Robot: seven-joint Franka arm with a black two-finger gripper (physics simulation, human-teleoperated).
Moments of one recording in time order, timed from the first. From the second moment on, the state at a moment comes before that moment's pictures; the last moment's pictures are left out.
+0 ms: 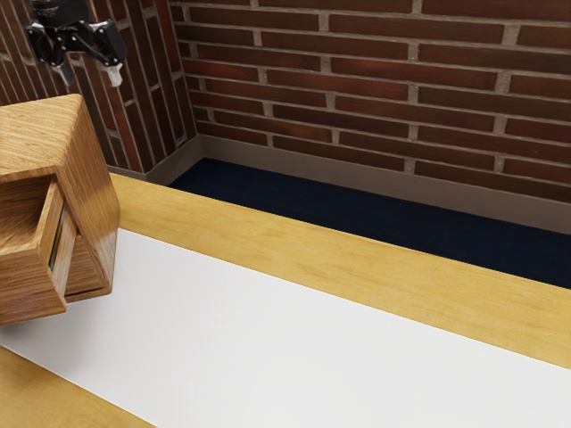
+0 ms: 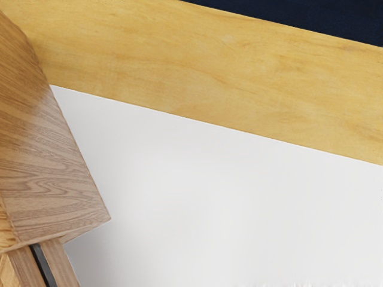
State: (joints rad) arm -0.15 0.01 0.34 -1.32 0.01 1.48 -0.05
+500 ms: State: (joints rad) arm -0.11 -0.26 0.25 -1.38 0.06 1.36 -0.04
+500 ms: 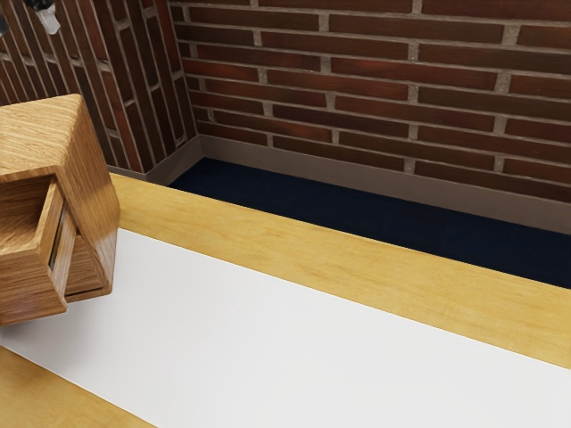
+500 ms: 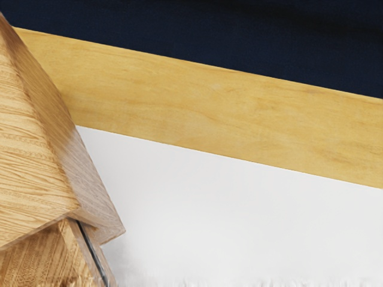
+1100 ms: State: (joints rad) arm 0.17 -1.34 0.28 -2.75 0.16 1.43 -0.04
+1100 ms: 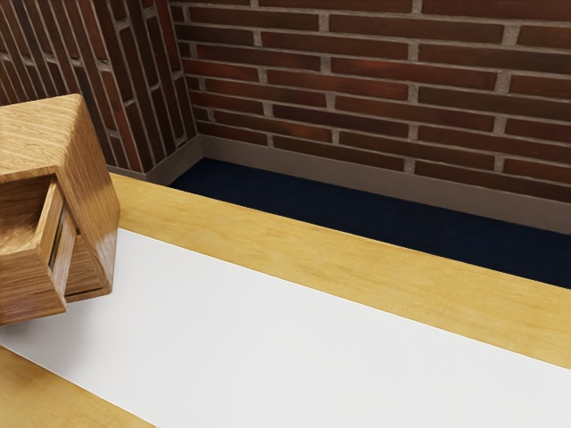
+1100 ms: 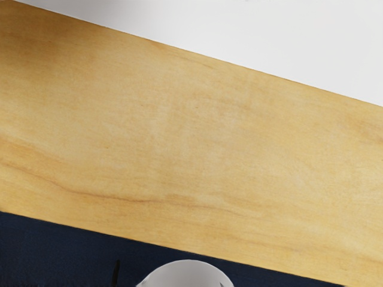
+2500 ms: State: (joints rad) arm 0.15 -0.93 0.45 -2.64 0.40 1.85 -0.32
